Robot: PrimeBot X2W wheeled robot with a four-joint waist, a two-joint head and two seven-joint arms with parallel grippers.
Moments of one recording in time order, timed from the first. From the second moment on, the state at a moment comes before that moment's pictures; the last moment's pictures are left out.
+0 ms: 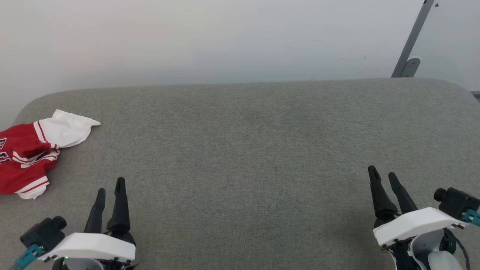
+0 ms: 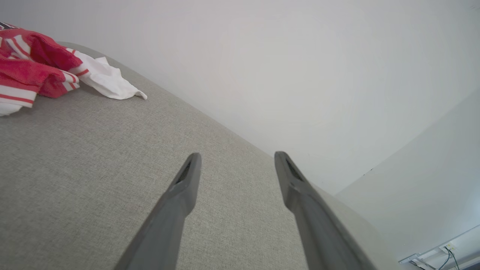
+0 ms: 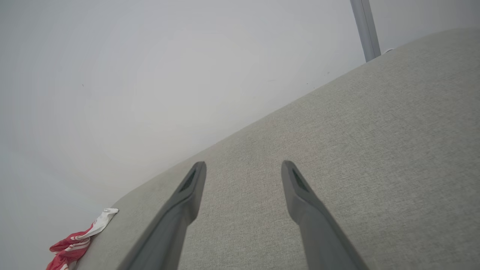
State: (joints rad) left arm -0.02 0.10 0.05 0.17 -0.75 -0.10 -0.11; right arm -0.09 -0.08 -0.02 0.25 0.70 0.13 -0.04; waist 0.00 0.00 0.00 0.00
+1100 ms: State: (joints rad) left arm 0.01 0.07 0.07 0.12 -0.37 -0.11 -0.19; right arm -0.11 -0.08 0.00 0.24 0.34 0.13 -0.11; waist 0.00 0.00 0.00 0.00
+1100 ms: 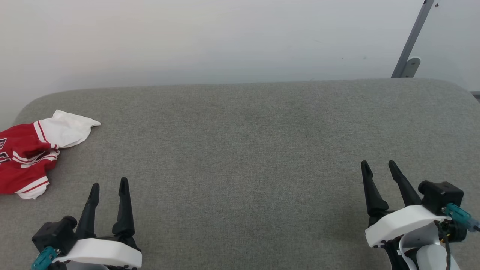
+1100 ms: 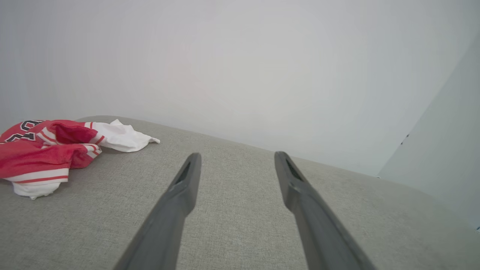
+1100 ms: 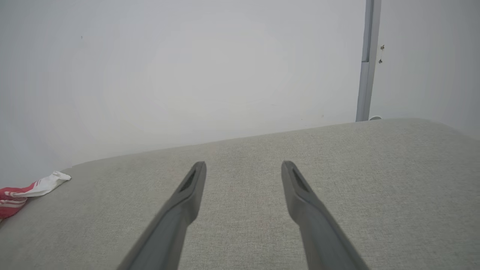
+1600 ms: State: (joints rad) left arm 0.03 0.08 0.07 0.10 -0.26 -0.12 -0.23; right arm -0.11 -0.08 0.00 0.23 0.20 0.13 -0.14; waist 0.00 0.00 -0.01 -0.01
